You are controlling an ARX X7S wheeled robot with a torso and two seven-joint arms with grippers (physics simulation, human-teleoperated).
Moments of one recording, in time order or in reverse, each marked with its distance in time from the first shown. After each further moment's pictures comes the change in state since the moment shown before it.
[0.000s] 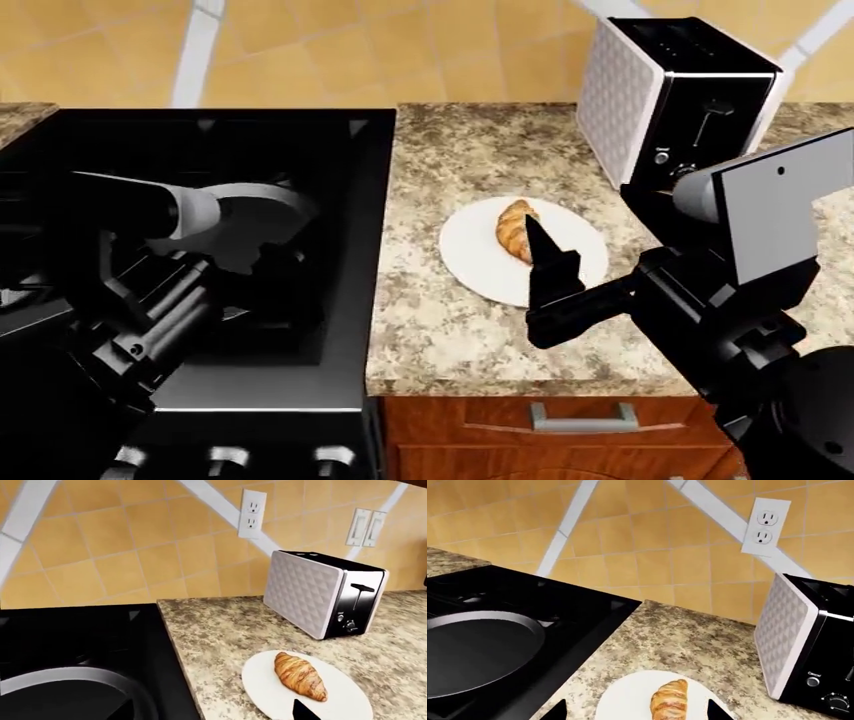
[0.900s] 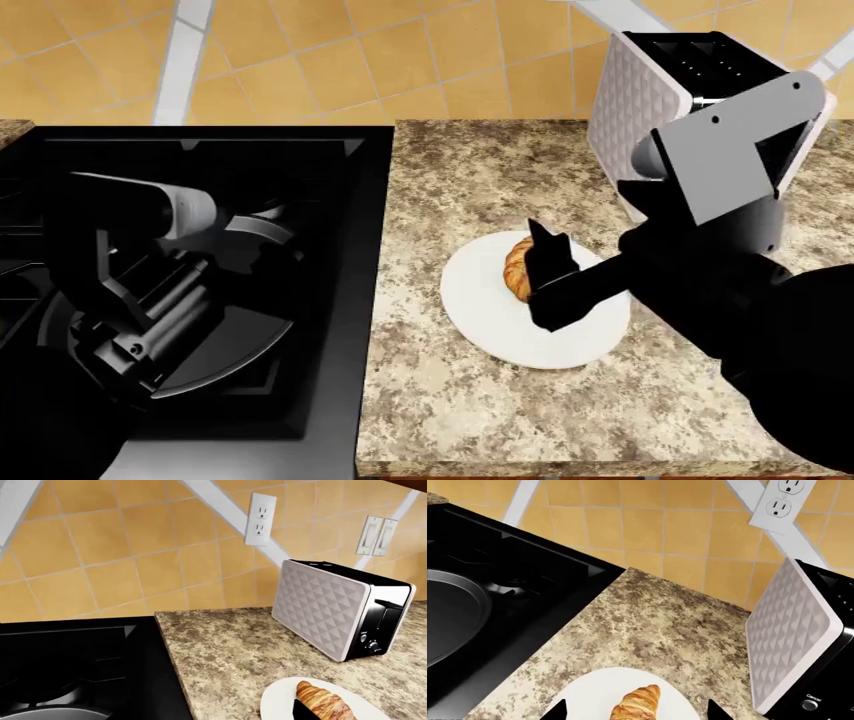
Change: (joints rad) left arm 0.024 -0.030 0.038 -0.013 0.004 0.084 0.023; right arm 0.250 0.110 -0.309 0.238 0.195 0.004 0.187
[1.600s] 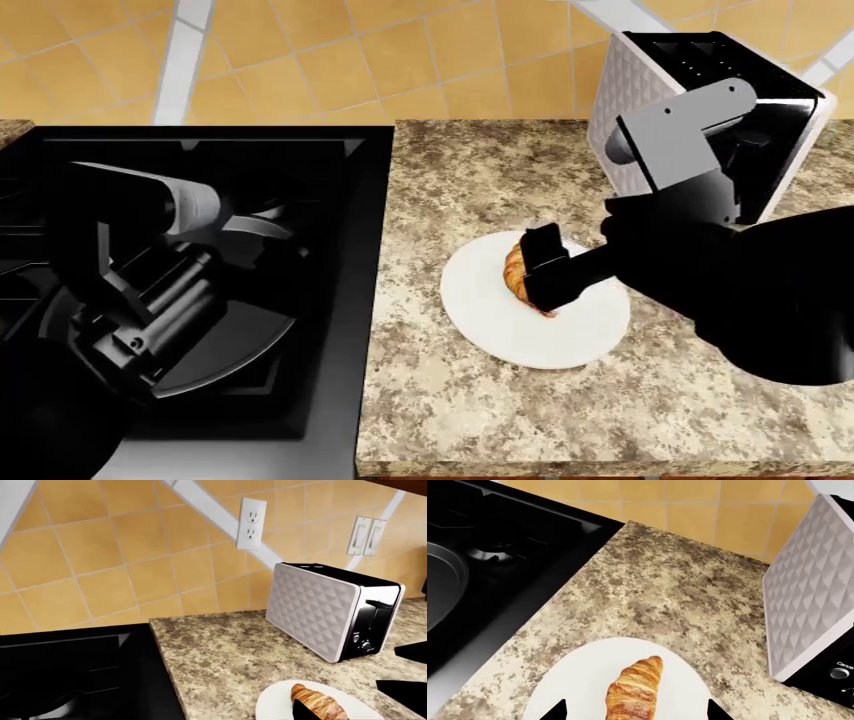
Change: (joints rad) left arm -0.025 -0.028 0.040 -0.005 -0.008 0.031 0.009; right arm 0.075 -0.012 -0.143 0.246 -0.081 -0.002 -0.104
